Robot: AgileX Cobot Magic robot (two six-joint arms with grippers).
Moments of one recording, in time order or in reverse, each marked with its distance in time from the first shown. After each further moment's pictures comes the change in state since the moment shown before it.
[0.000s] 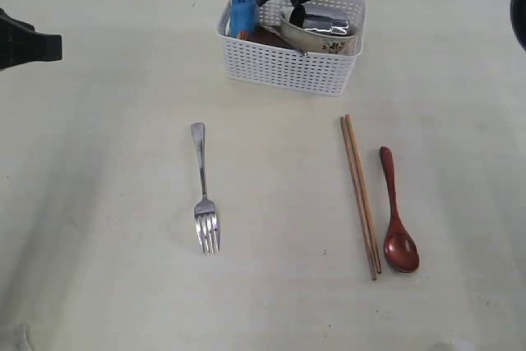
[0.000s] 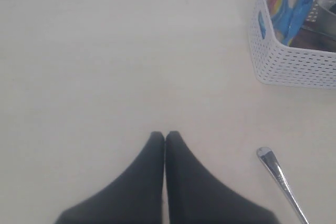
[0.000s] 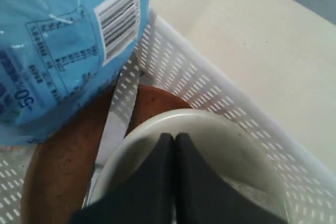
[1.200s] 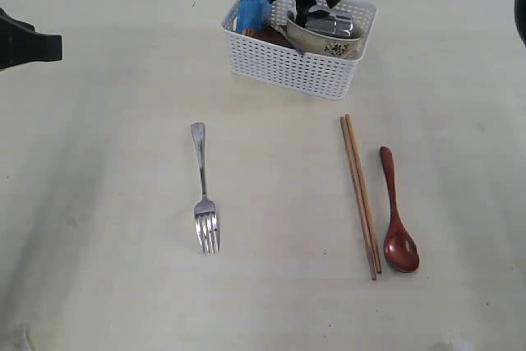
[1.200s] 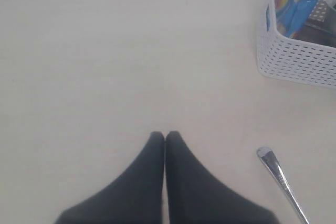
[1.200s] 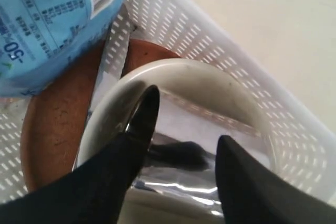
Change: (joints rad) left arm 0.000 0.000 0.000 0.000 -0.002 0.003; right arm 0.000 -0.010 -0.055 -0.069 0.208 0.160
